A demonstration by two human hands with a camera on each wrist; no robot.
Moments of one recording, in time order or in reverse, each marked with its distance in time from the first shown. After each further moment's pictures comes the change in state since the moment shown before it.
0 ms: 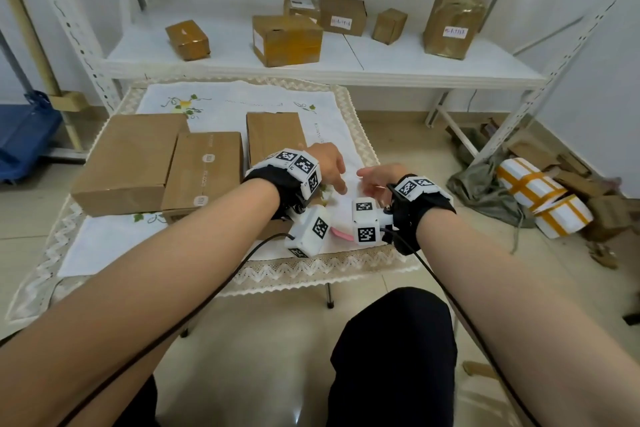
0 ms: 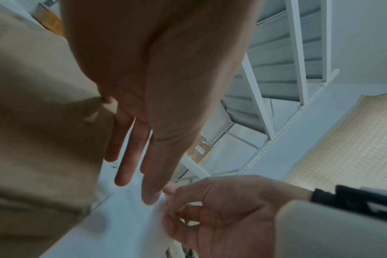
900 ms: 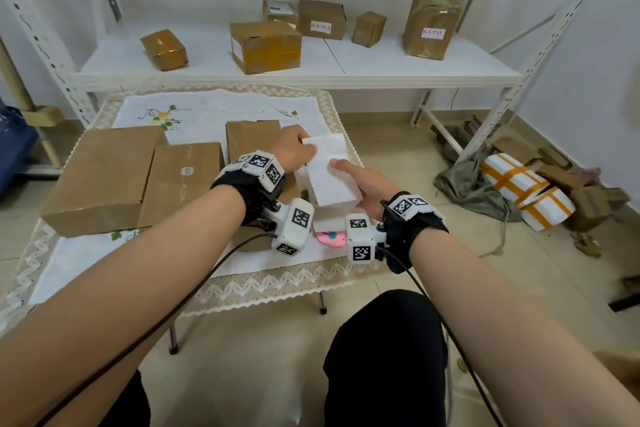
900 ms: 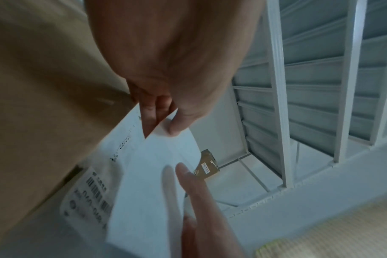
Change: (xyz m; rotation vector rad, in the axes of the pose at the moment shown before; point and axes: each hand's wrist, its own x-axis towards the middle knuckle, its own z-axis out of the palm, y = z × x) left_hand 0.020 -0.016 -0.011 -0.476 0.316 0.029; right_hand -0.003 0.015 0.006 0.361 -0.171 -0.172
